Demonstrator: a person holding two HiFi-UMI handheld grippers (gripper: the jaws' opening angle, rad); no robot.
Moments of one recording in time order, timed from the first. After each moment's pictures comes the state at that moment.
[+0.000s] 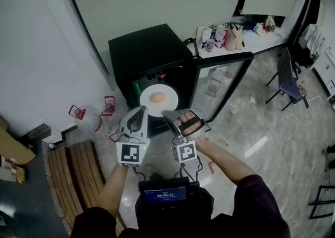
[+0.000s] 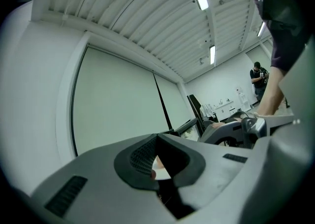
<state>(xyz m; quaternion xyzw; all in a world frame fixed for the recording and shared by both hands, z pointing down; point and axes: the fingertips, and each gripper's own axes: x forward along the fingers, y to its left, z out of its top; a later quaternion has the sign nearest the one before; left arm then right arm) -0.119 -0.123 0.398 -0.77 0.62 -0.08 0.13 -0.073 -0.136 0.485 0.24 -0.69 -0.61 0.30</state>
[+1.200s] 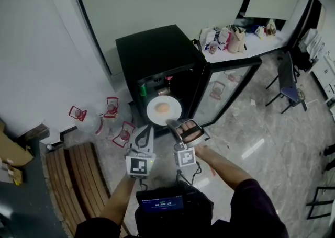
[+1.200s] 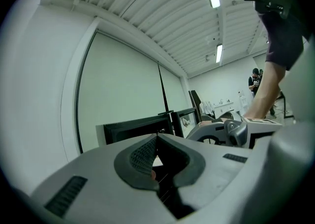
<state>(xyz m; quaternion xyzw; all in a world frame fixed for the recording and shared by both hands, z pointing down) -0.160 -0.099 0.484 -0.78 0.62 -0.09 0.05 -0.115 -0.140 0.560 0.22 -0.69 -0.59 0.35</state>
